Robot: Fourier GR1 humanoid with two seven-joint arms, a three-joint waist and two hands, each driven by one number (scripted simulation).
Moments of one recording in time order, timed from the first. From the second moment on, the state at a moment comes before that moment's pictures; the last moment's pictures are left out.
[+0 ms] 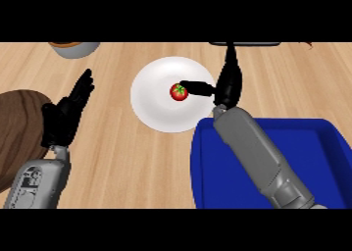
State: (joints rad) left arm -0.28 0.17 0.04 -1.43 -0.11 0.01 0.13; right arm -0.84 -0.02 0.25 -0.77 0.24 -0.89 0.26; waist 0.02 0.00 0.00
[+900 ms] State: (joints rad) left arm -0.25 0.16 0.06 -1.44 -0.12 0.00 0.11; right arm -0.30 -0.25 0.12 -1.32 0.14 -0.64 0.14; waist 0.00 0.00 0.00
